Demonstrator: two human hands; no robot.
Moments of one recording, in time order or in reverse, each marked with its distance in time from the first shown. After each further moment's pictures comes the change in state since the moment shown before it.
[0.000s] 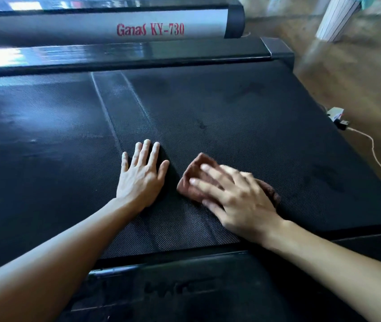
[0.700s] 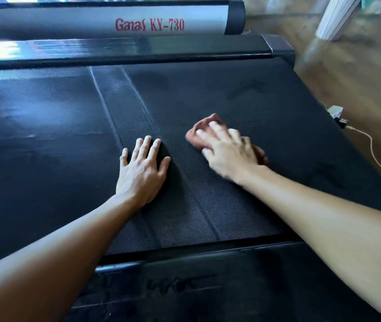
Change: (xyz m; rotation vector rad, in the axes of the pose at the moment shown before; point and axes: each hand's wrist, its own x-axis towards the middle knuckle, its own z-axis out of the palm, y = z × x) left_hand 0.002 -0.003 0.002 -0.015 0.051 0.010; right_hand 0.094 0.024 0.004 0.051 -0.278 0.337
